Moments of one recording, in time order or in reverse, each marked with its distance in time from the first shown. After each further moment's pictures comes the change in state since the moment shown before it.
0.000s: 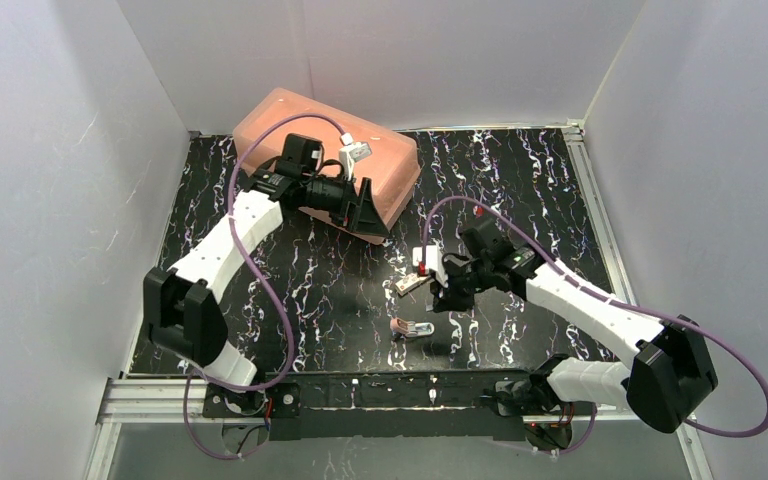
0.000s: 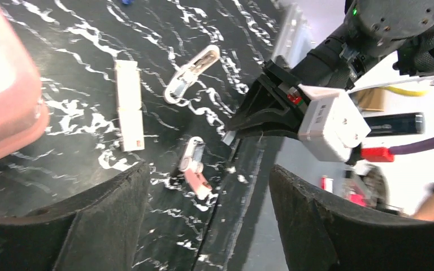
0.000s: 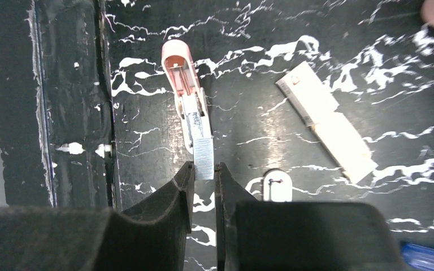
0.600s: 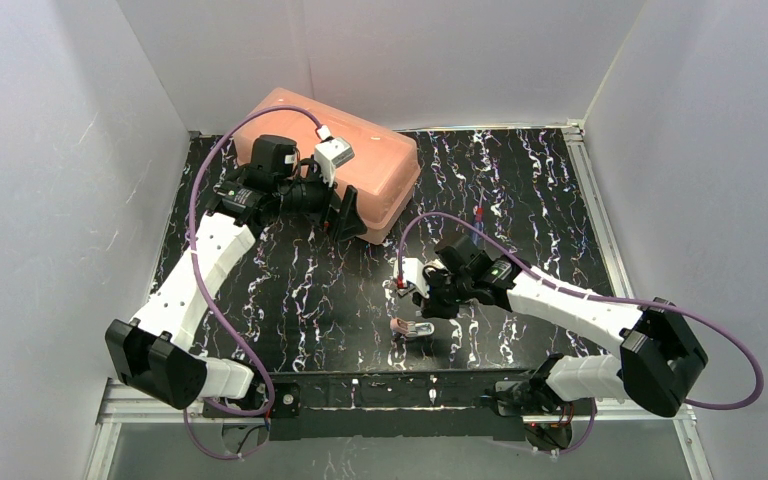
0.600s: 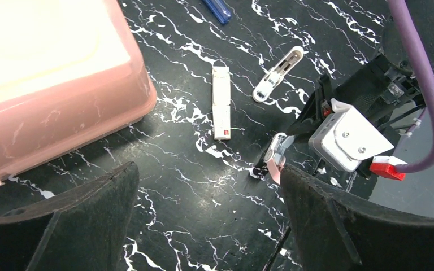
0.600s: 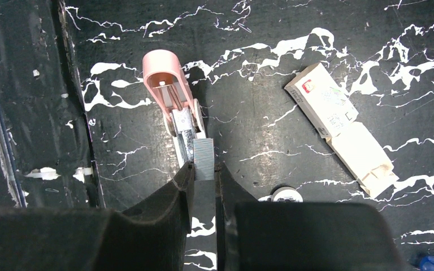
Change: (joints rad) left arm 0.015 -0.247 -0.011 -0.105 -0.349 0.275; right arm 0.172 0.079 -0.069 0.177 0.217 0.137
